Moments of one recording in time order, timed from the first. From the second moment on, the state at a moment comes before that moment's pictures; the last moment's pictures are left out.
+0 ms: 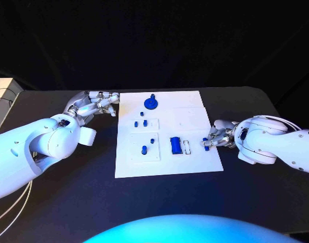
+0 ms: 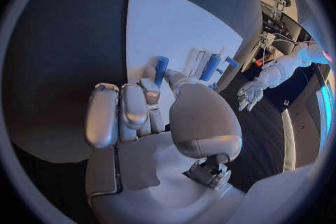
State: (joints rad) left arm 0.96 -0.89 0.21 1.50 -0.25 -0.24 0.25; left_hand 1.45 -0.07 0.10 0.12 0.05 1.07 0.15 0.07 0.06 1.20 0.09 0.15 0.06 1.10 0.03 0.83 0.39 0.14 1.15 0.03 0.40 1.03; right arm 1.14 -1.04 -0.12 1.67 -1.20 -0.11 -0.53; right_hand 1.10 0.02 0.22 0.17 0.41 1.07 0.05 0.21 0.97 1.28 -0.03 1.02 1.27 1.45 -0.10 1.20 1.05 0.07 1.47 -0.11 1.25 1.31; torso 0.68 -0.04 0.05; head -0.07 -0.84
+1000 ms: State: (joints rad) left arm 0.96 -0.89 0.21 1.50 -0.25 -0.24 0.24; left_hand 1.45 -0.07 0.10 0.12 0.05 1.07 0.15 0.07 0.06 1.20 0.09 0.15 0.06 1.10 0.03 0.83 0.39 0.14 1.15 0.03 0.39 1.03; right arm 1.17 -1.00 -0.13 1.74 -1.04 -0.16 -0.49; right_hand 1.08 0.02 0.25 0.13 0.42 1.05 0.04 0.21 0.93 1.28 -0.03 1.02 1.27 1.45 -0.10 1.20 1.05 0.07 1.47 -0.11 1.25 1.31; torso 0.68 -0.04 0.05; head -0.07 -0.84
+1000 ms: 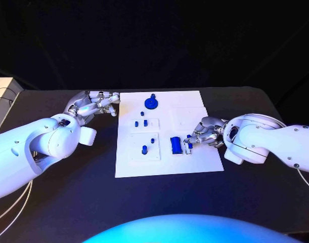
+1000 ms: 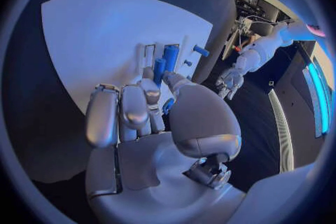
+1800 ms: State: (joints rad) left arm 0.96 -0.89 0.21 1.50 -0.25 -0.24 0.24; left_hand 1.45 -0.06 0.11 0.12 0.05 1.07 0.15 0.07 0.06 1.20 0.09 0.15 0.06 1.10 0.03 0.83 0.39 0.14 1.15 0.03 0.39 1.03; right arm 1.15 -0.98 -0.13 1.73 -1.12 -0.14 -0.53; right_hand 1.09 0.02 0.25 0.12 0.42 1.05 0.04 0.21 0.93 1.28 -0.03 1.02 1.27 1.45 -0.10 1.19 1.05 0.07 1.47 -0.11 1.25 1.31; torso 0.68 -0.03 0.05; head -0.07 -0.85
